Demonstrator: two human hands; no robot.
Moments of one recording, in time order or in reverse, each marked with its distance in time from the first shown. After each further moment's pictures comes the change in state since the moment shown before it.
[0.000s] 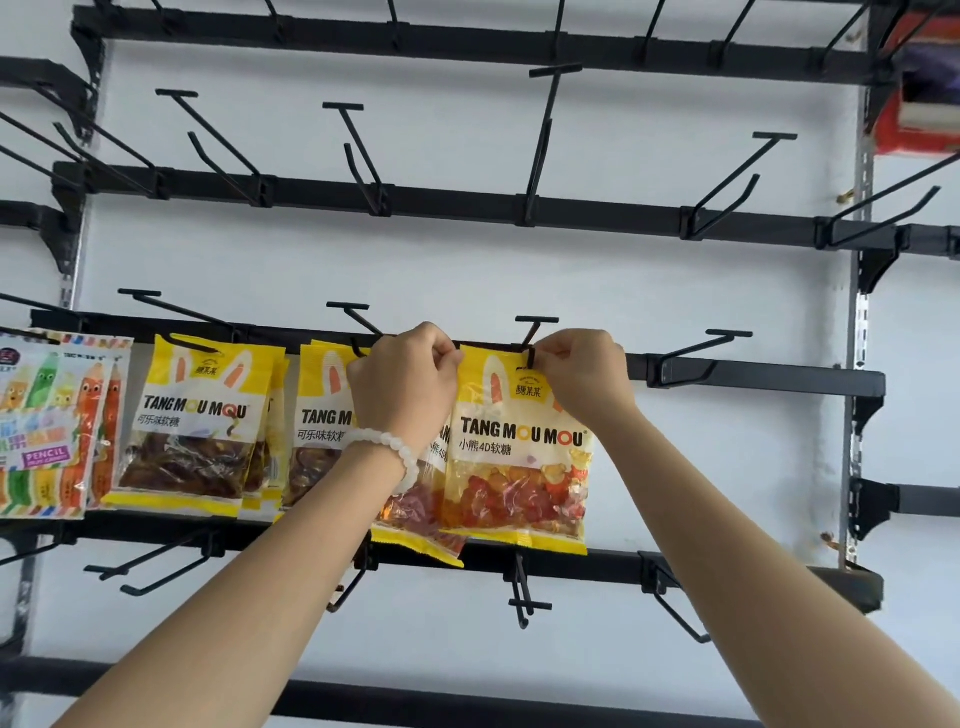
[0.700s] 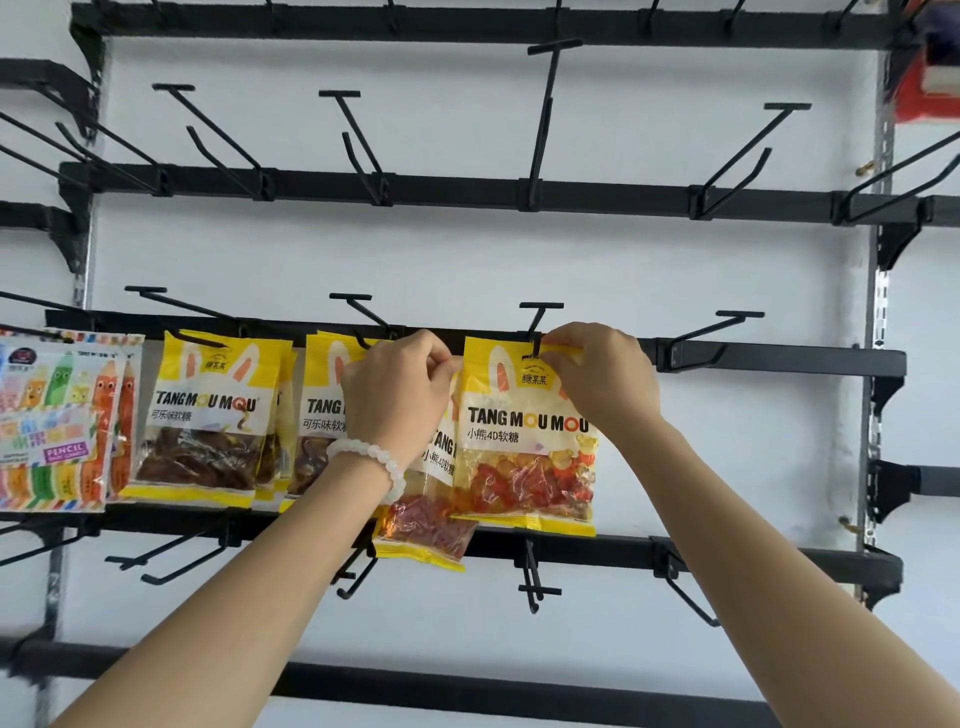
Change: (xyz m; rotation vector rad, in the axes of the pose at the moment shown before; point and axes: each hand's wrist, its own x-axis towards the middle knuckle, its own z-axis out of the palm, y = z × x) left_hand -0.012 -0.012 -0.006 0.040 -0.004 0.071; right_hand -0.007 0.016 -0.004 -0.275 0.048 -0.158
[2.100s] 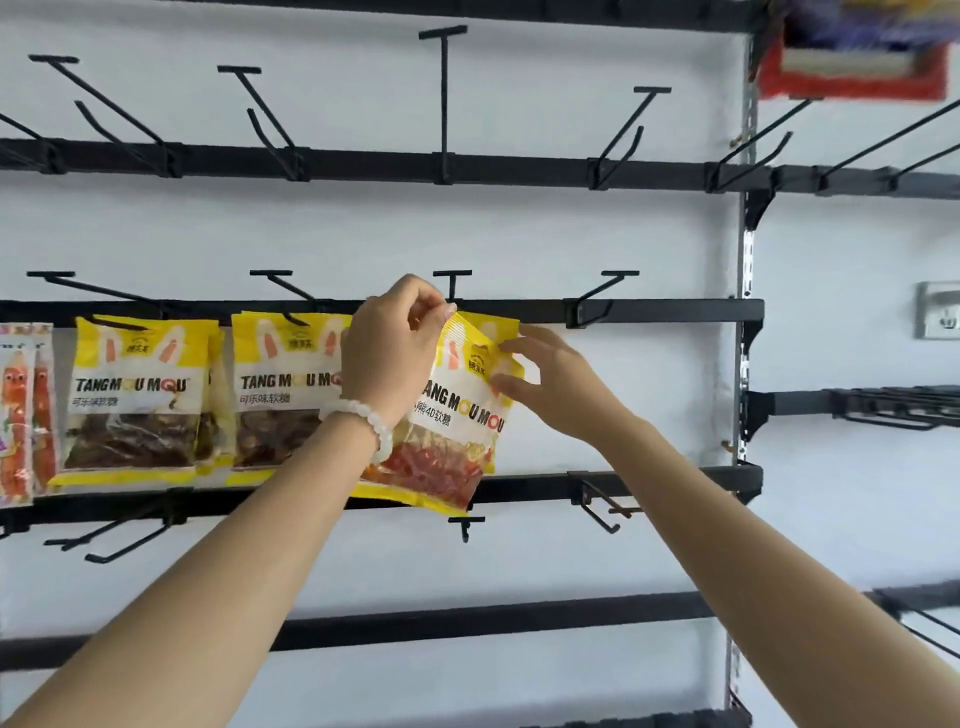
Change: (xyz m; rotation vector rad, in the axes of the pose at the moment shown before) left_hand -0.011 0.061 -0.007 -0.374 -0.034 0.119; right_hand -0.054 0.035 -0.031 0.044 -0.247 -0.046
